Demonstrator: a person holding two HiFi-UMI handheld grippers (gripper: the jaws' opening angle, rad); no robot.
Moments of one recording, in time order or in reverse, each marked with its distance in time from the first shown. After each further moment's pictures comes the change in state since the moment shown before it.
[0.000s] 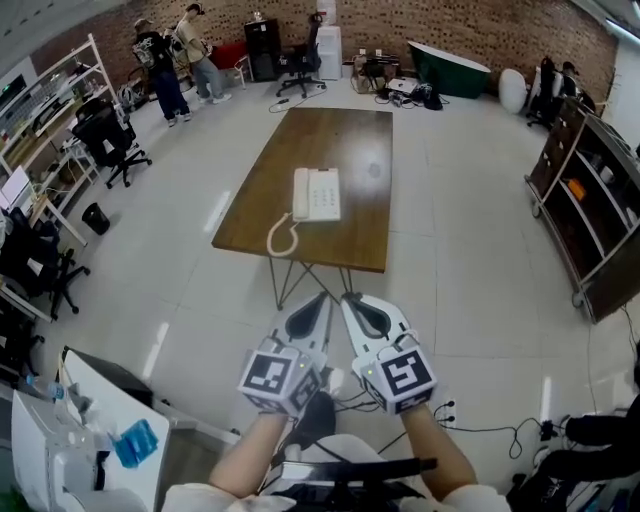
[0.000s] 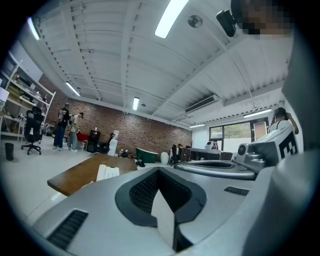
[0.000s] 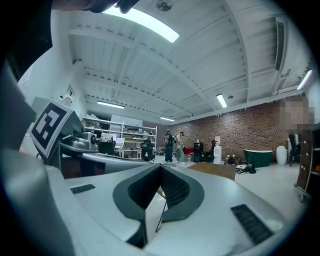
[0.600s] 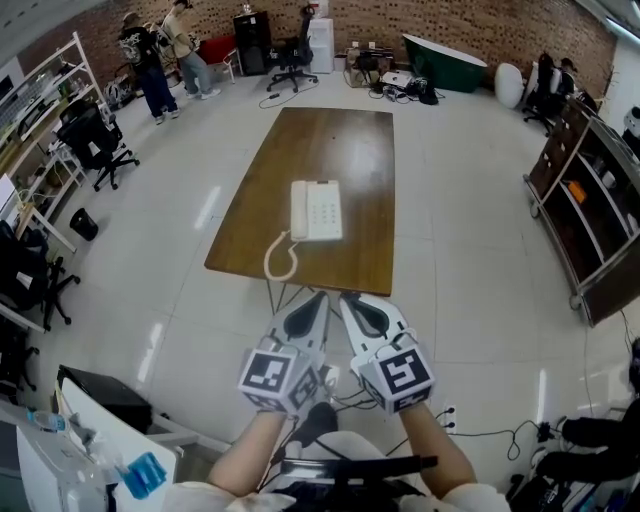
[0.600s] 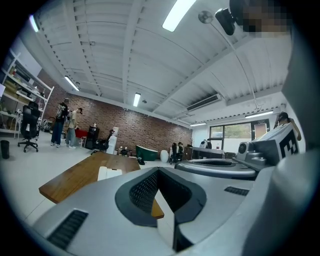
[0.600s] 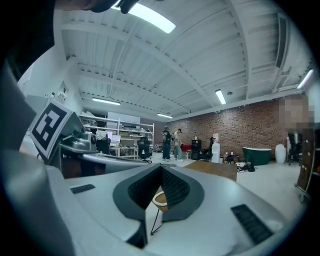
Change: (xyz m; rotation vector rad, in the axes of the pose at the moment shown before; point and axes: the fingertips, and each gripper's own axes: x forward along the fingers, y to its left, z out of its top) left arm 0.070 0.065 0.003 -0.023 0.024 -0.016; right arm 0.080 -0.047 0.006 0.018 0.041 -0.038
